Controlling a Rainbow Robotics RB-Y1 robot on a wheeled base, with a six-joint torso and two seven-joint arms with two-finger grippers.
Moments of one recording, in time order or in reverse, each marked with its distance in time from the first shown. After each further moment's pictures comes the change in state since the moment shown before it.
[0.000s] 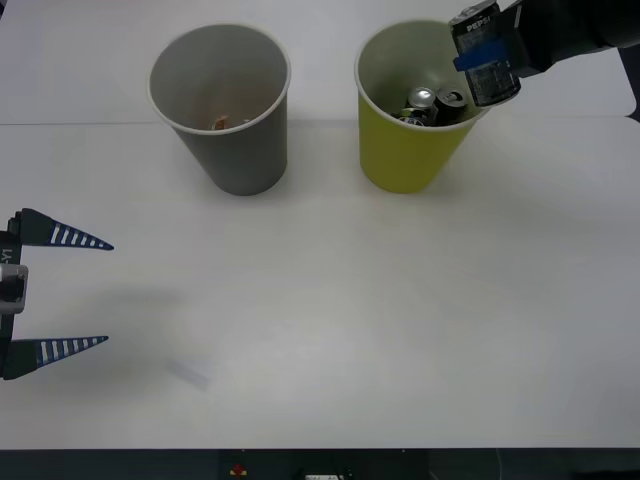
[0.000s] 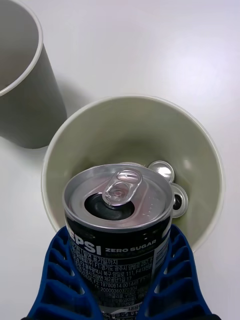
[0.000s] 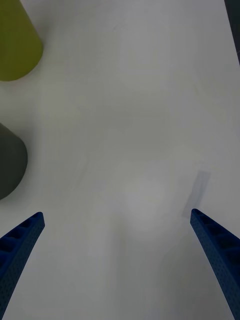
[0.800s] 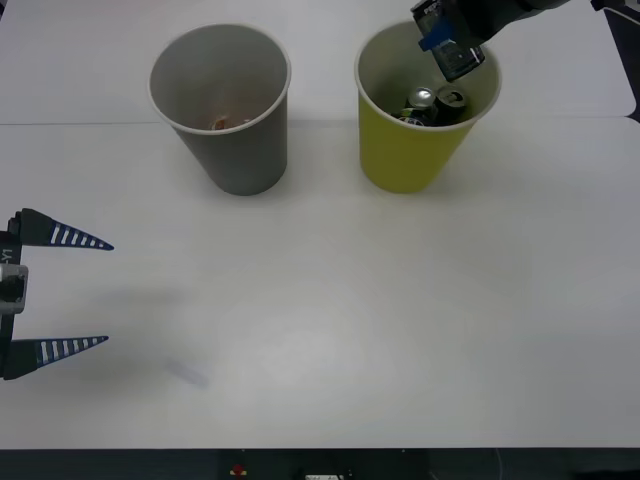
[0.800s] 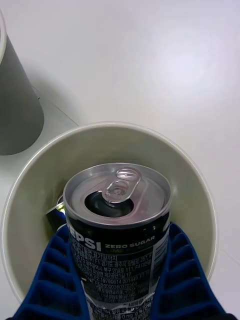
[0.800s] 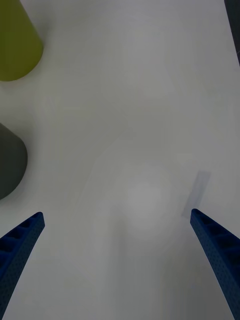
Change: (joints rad) right arm -0.223 0.138 0.101 0.319 0.204 0.026 0.116; left arm 0.000 0.000 0.000 0.000 0.000 0.000 0.000
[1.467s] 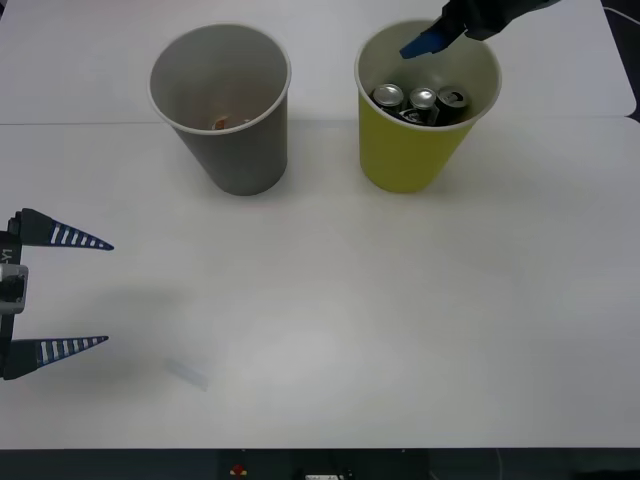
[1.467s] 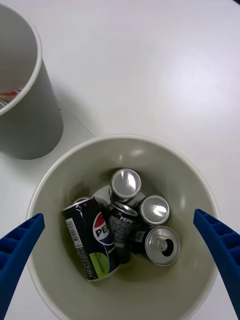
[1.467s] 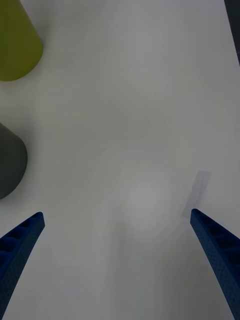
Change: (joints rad) right arm 0.027 -0.009 -0.083 -0.052 -0.096 -0.026 0.076; left arm 0.000 0.000 0.000 0.000 0.000 0.000 0.000
